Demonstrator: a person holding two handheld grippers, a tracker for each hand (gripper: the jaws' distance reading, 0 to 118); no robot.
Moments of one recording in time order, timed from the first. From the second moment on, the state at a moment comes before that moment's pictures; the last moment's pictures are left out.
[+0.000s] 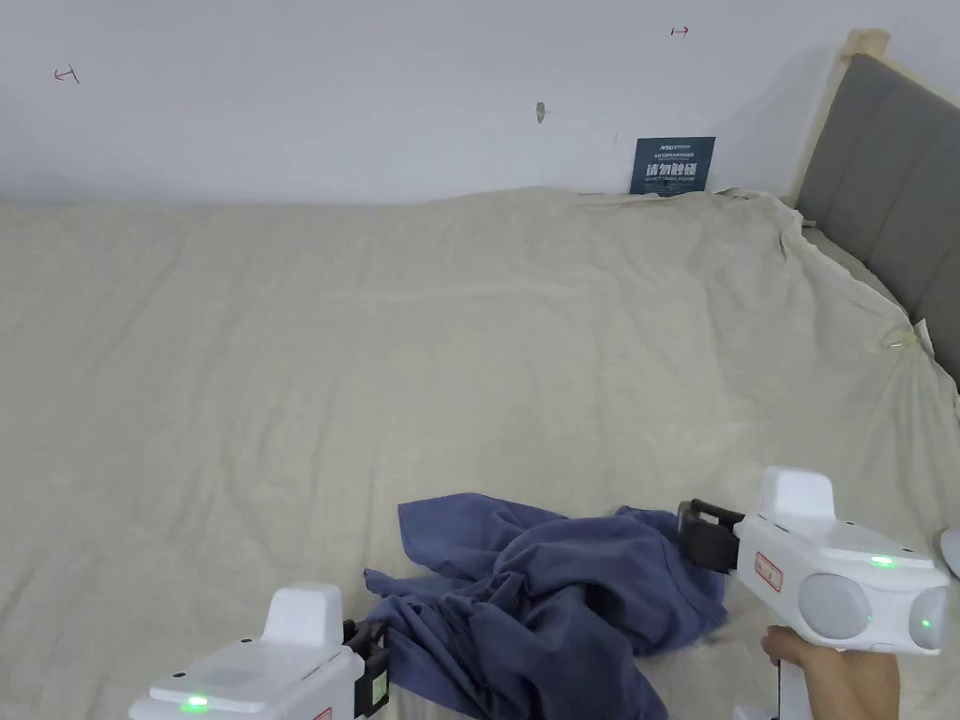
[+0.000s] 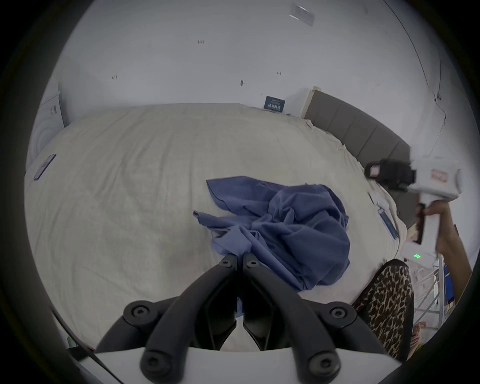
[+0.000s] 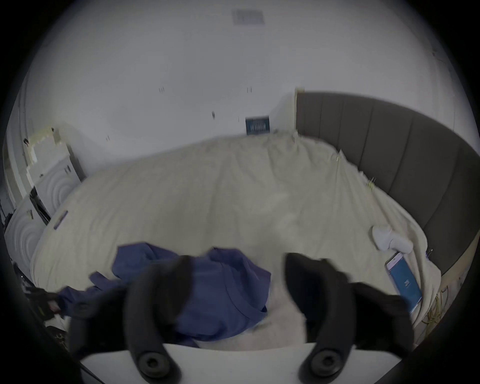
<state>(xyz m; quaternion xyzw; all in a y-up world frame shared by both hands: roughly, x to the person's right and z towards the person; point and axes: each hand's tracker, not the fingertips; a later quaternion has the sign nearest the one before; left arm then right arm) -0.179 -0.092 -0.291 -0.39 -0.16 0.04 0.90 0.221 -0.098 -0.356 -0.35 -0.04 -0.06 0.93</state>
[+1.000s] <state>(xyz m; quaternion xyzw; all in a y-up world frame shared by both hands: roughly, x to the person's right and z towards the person) -0.220 -0.091 -0.300 -0.38 -0.14 0.11 0.91 0.205 -0.091 -0.373 -0.37 0.04 -0.06 0.93</state>
